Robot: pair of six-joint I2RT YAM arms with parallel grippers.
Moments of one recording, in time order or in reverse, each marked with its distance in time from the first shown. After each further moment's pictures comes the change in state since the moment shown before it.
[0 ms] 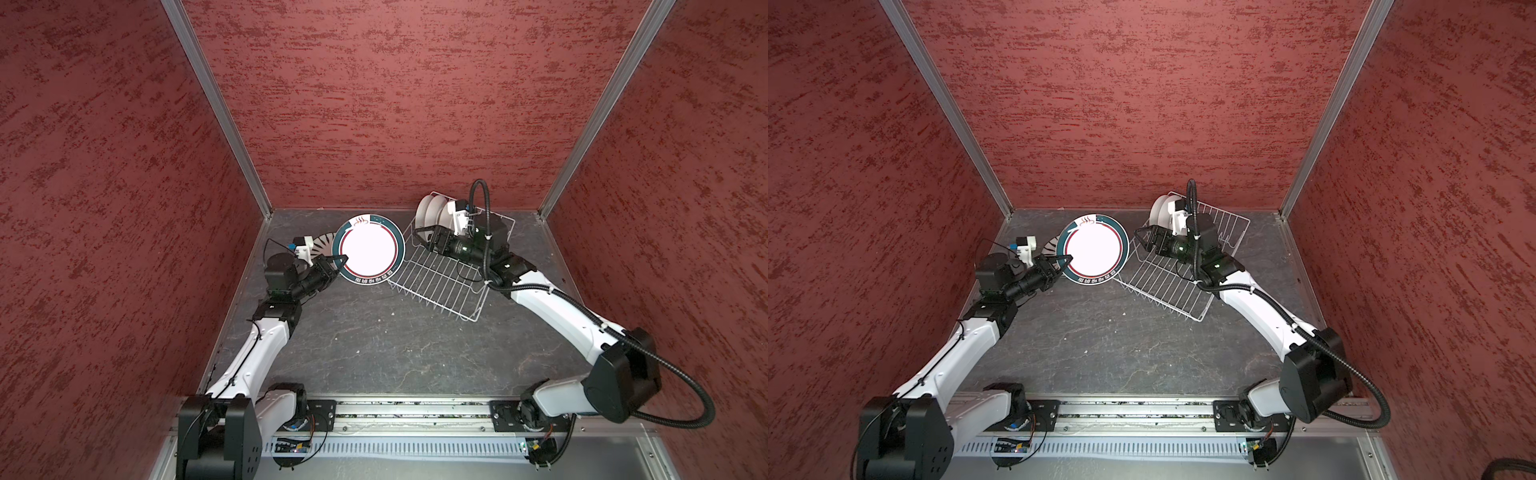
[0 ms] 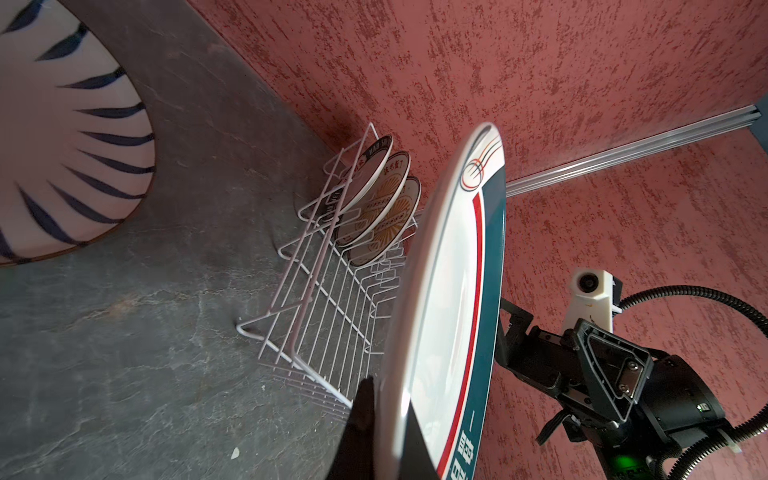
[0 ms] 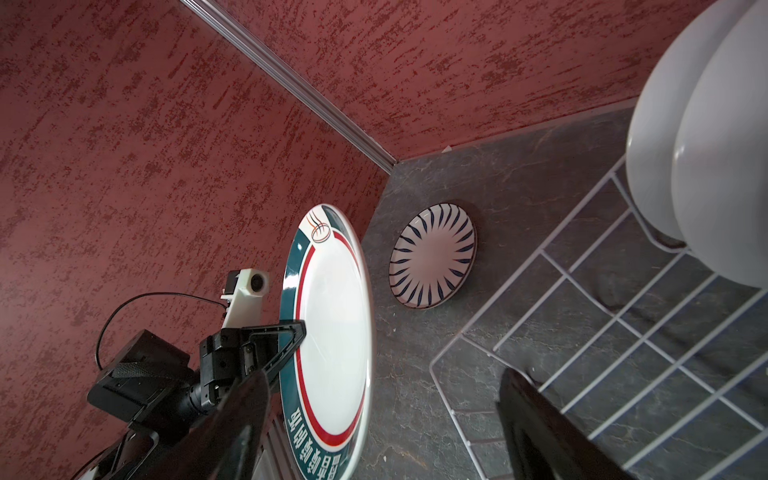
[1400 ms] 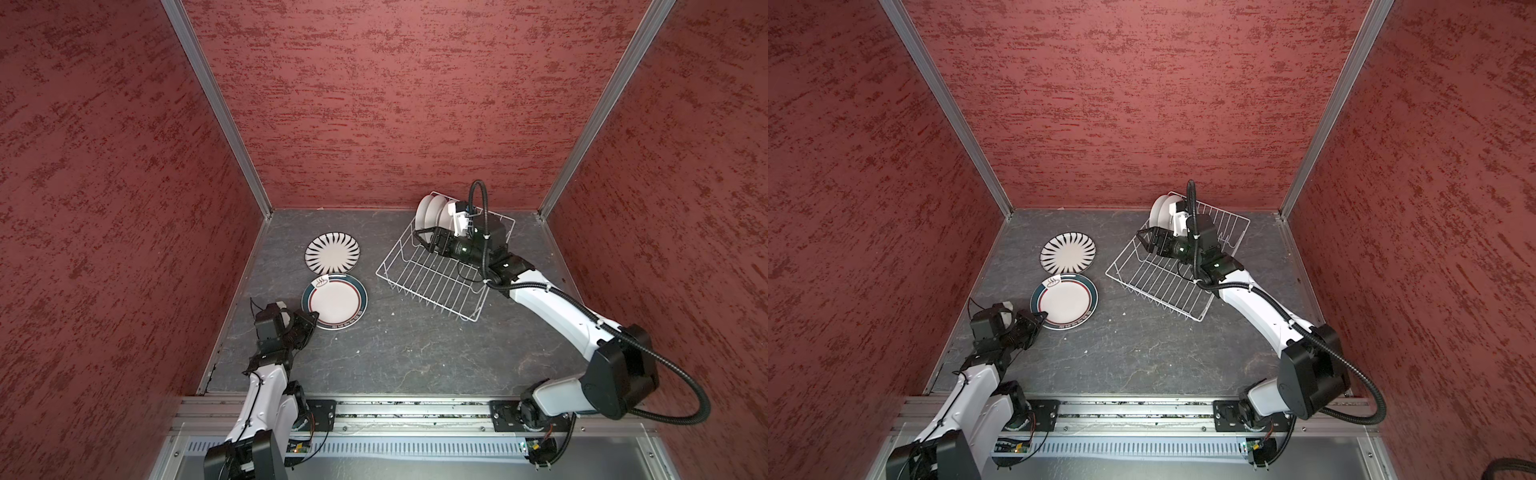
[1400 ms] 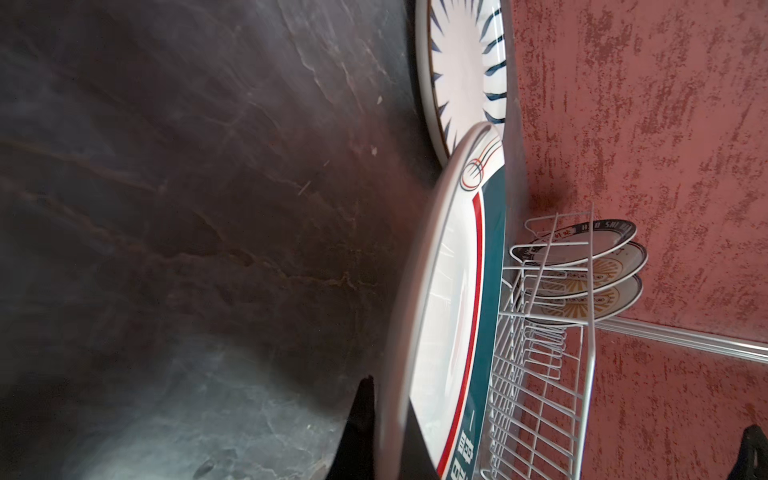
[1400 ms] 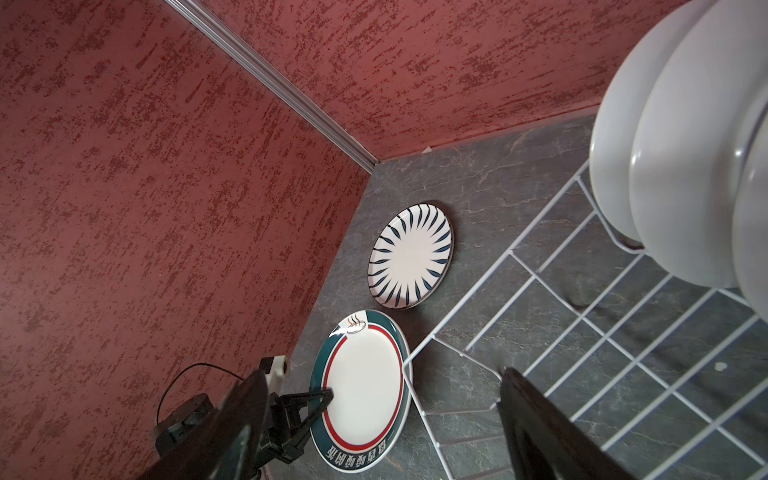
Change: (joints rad) left arm 0.283 -0.237 -0.452 -0.207 -0.164 0.047; right arm -0.013 0.018 -0.011 -0.011 0.018 -0.049
